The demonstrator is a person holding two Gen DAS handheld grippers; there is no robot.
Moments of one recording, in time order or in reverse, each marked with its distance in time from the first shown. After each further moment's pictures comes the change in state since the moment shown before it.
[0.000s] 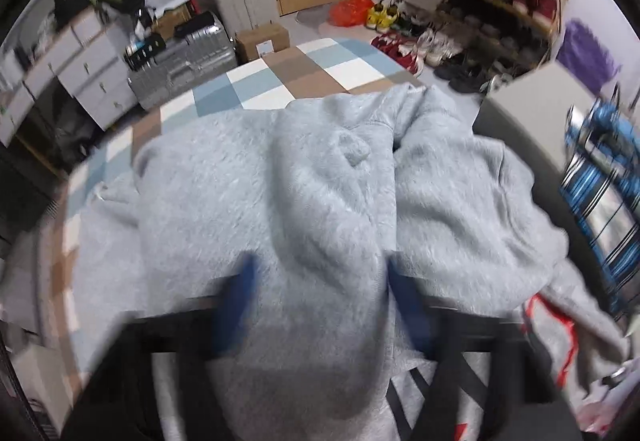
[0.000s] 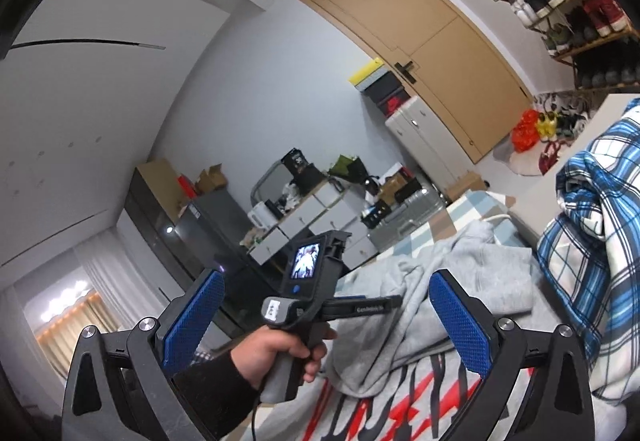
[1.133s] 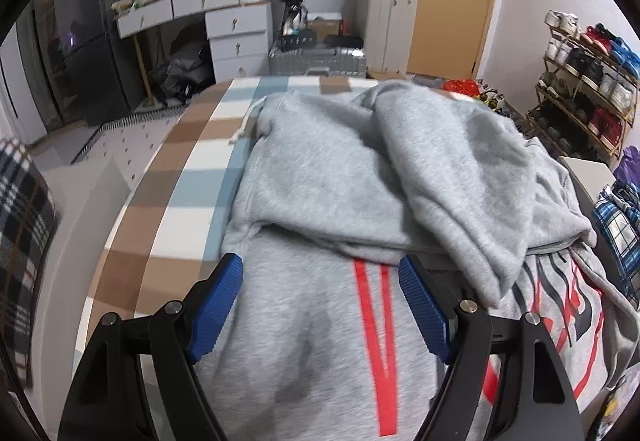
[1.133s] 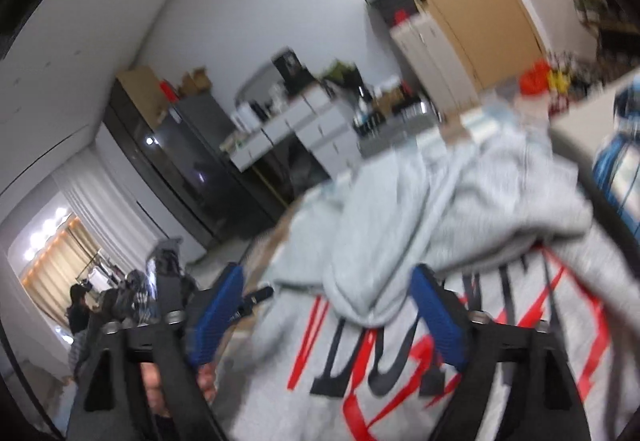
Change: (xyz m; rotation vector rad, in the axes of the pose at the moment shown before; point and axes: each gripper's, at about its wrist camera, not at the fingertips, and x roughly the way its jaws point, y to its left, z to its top) left arm -0.087 0.086 -0.164 -0.379 -0.251 0.187; right arm 0.069 0.028 -0.063 -0.116 0.293 -0.085
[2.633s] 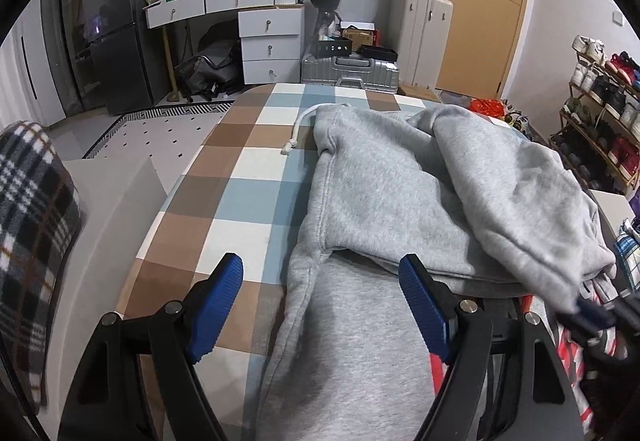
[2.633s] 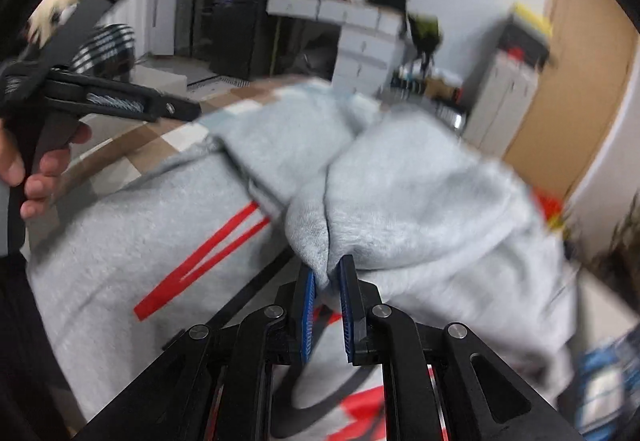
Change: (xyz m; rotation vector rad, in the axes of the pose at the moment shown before) left arm 0.014 0.060 0.011 -0.084 -0.006 0.040; right arm 0.155 0.064 -0.045 -0.740 0.406 -0.257
